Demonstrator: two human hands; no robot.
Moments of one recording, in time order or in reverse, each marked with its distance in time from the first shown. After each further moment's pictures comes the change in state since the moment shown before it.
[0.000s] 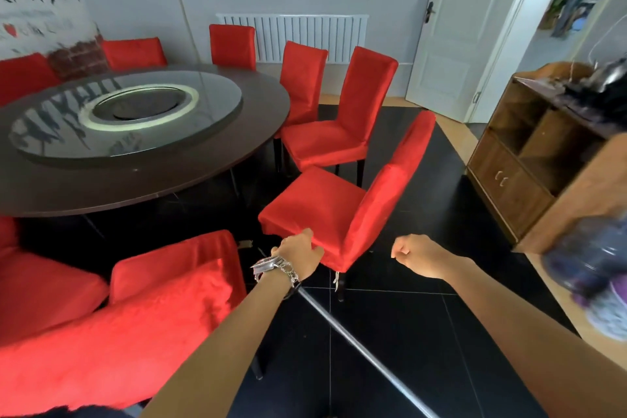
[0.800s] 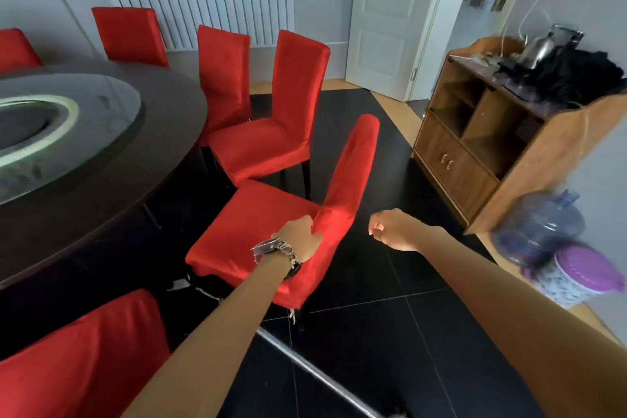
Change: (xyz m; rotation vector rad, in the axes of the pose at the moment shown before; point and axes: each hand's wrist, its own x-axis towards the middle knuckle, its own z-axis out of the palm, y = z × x) left_hand 0.243 0.141 0.012 0.051 -0.164 0.185; right_hand 0.180 0.105 -0.113 -0.055 0.001 0.124
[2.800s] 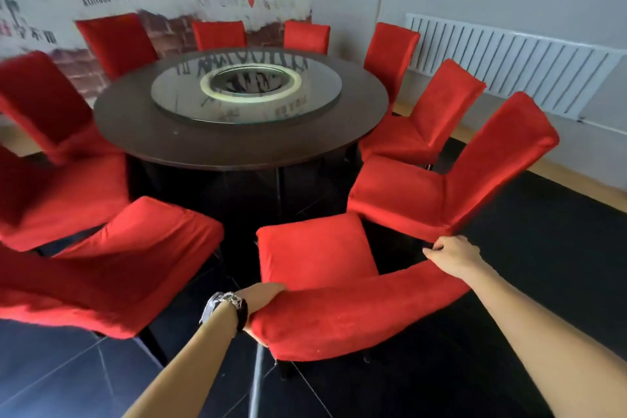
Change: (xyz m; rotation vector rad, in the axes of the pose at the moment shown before) left_hand 0.124 0.070 0.043 -1.364 0.269 -1.070; right_hand 0.373 0.094 -0.159 -0.205 -0.066 -0.320
